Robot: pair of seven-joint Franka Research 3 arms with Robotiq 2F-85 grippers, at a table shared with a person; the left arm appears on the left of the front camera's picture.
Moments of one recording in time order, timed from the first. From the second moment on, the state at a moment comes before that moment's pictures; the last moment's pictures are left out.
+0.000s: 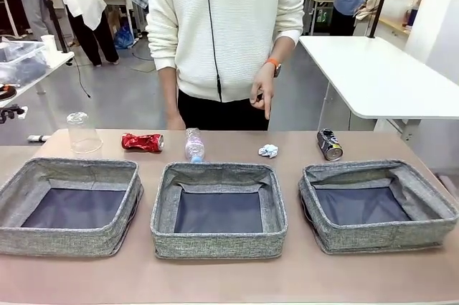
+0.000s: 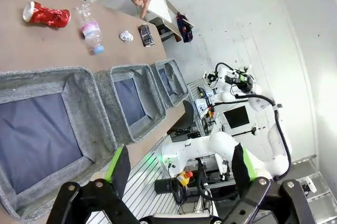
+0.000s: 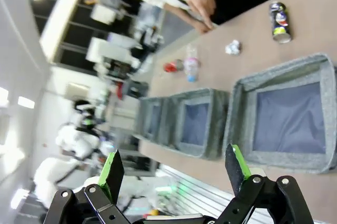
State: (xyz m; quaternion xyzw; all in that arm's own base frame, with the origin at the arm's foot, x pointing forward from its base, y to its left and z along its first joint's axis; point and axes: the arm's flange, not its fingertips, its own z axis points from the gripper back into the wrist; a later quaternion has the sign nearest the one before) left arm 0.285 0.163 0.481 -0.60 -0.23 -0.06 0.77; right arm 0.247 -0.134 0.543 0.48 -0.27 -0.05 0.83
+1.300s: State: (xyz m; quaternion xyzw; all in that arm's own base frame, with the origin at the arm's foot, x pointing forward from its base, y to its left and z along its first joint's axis) left arm 0.286 0.164 0.482 -0.60 -0.23 -0.06 0.77; right arm 0.413 0.147 0.428 0.25 -0.12 0.19 0.94
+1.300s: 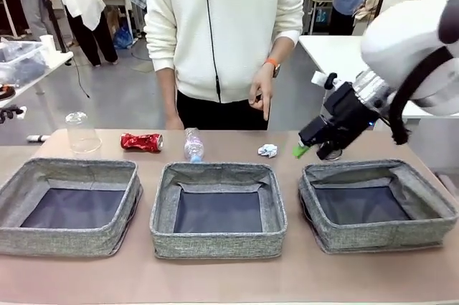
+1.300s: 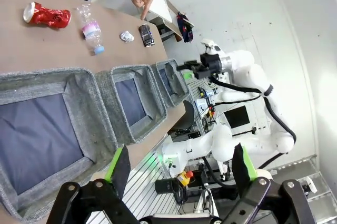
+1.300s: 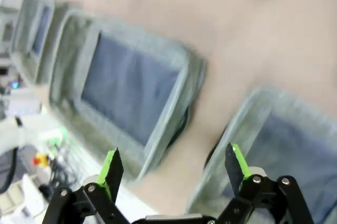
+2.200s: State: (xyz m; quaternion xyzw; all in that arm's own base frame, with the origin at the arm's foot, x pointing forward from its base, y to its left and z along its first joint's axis) left arm 0.286 0.165 0.483 -0.60 -0.23 -0.06 0.77; right arm 0.563 0.186 0.318 0.21 -0.13 0.11 0.96
